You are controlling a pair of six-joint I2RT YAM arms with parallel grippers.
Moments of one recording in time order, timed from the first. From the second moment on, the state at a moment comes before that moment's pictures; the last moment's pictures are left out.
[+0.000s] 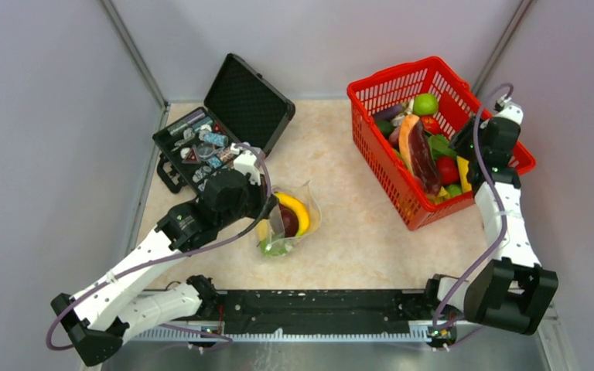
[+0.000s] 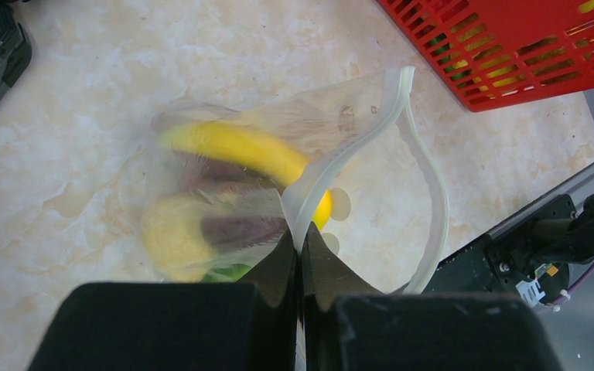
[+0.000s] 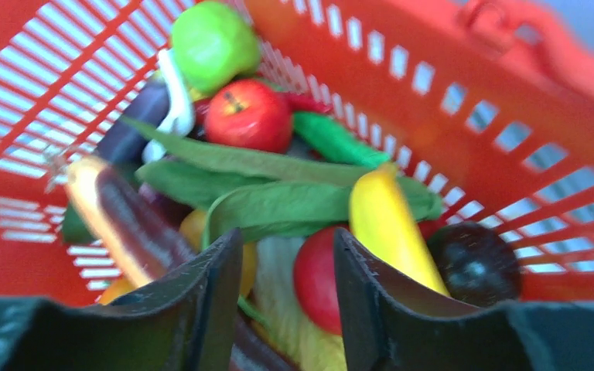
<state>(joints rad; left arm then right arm) -0.79 0.90 0.98 -0.60 -0.10 -0.49 -0.22 1.16 0.95 -0.17 -0.02 0.33</state>
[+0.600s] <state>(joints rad) -0.79 0.85 0.94 -0.58 -0.13 -0.49 -0.33 1.47 1.13 -0.33 -0.03 0.19</state>
